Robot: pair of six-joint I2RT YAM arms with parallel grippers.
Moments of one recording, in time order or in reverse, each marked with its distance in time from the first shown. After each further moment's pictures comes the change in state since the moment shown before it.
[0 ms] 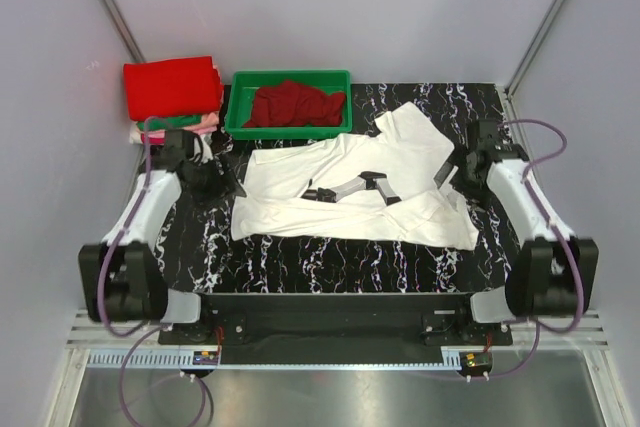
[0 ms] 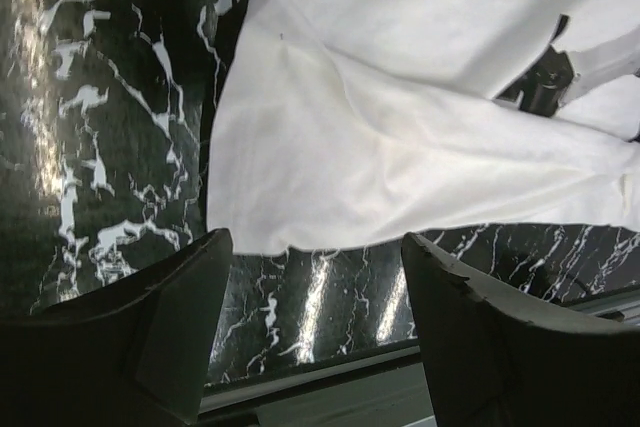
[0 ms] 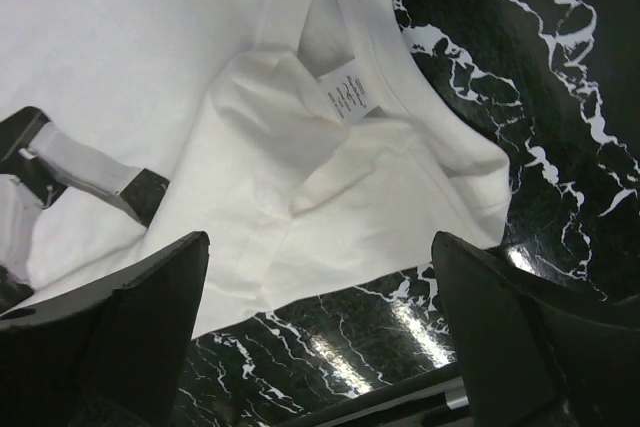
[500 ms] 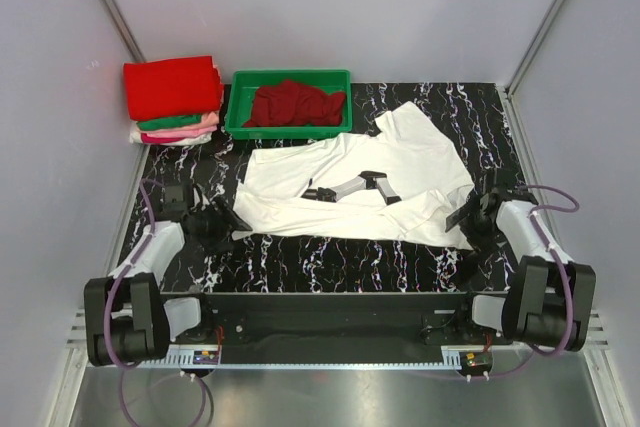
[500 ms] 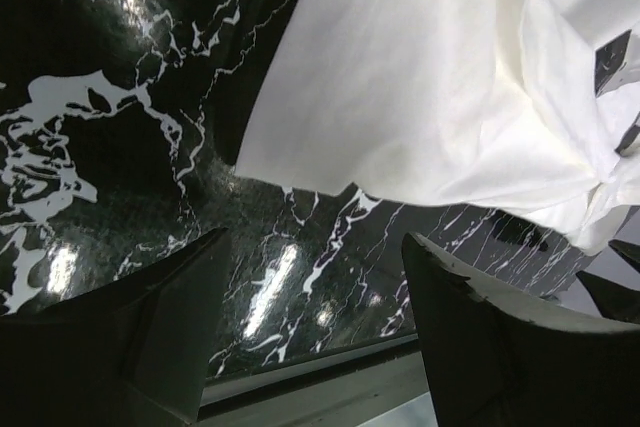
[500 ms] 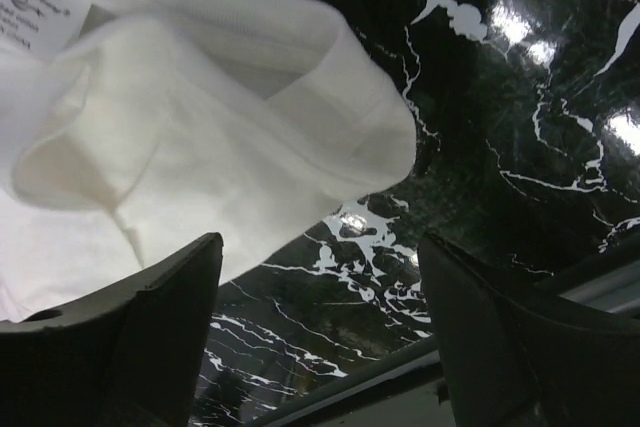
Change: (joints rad) left arm 0.077 -0.298 -0.526 0.239 0.095 -0.267; right arm -0.178 -0.258 -0.454 0.073 -0.132 0.169
